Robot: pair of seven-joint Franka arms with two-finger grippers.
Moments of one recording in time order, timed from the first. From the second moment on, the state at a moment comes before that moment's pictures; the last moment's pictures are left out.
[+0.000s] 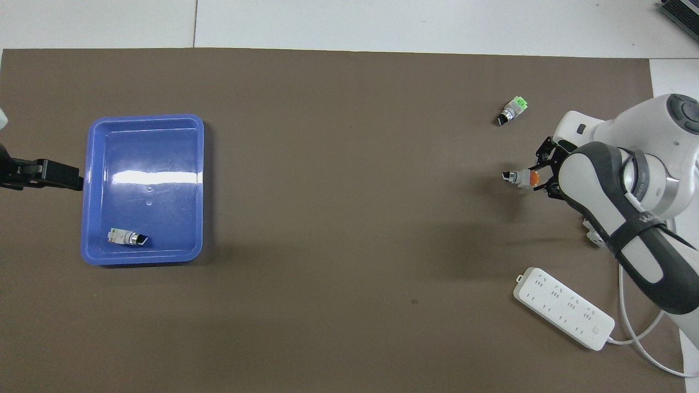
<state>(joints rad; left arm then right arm) -0.11 -0.03 0.13 -1.73 -0.01 1.71 0.10 -0.11 0.34 0.03 -1.86 0.15 2.13 -1.88</state>
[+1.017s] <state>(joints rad) -0.16 -0.03 0.11 -1.88 -0.59 1.83 -0.08 0.21 0.10 0.06 -1.89 0.50 2.00 -1.74</state>
